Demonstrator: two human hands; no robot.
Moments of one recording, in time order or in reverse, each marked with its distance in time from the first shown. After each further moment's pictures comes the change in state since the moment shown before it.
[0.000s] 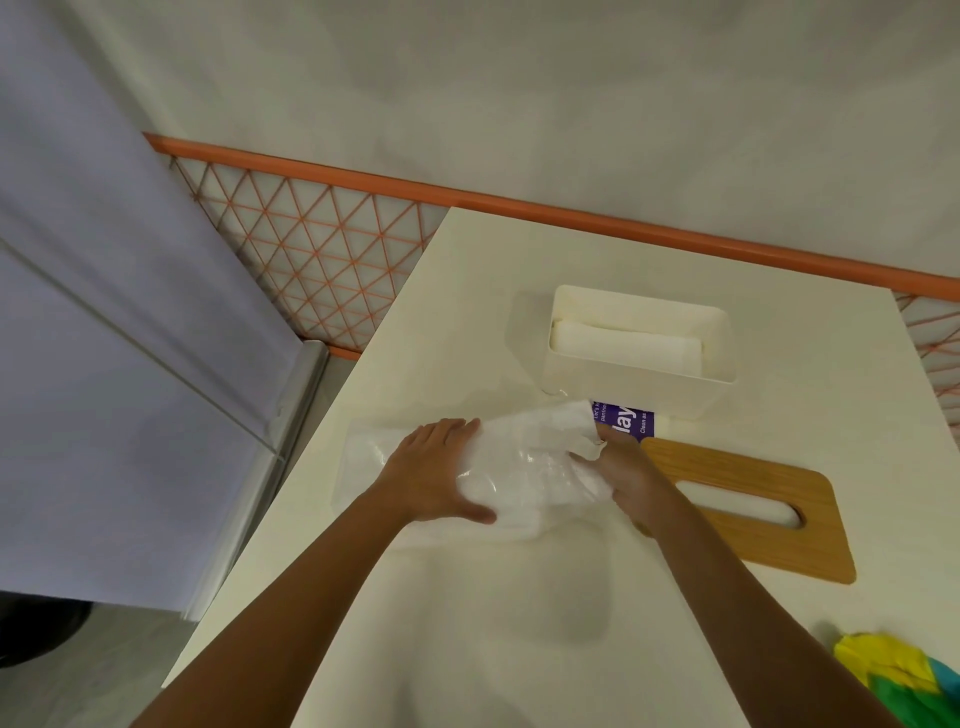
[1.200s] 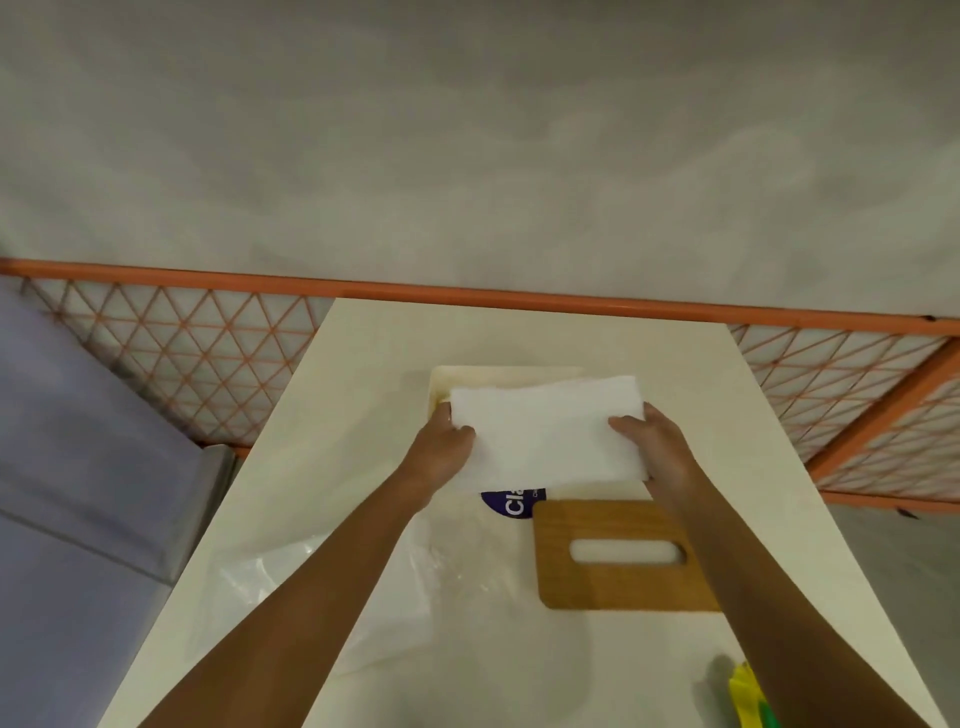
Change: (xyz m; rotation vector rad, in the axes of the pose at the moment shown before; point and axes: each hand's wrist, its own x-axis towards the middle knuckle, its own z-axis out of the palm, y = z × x) left_hand 0.091 0.141 -0.061 -0.867 0.090 -0.177; right_hand -0.022 -0.058 -0.147 0.314 0.271 -0.214
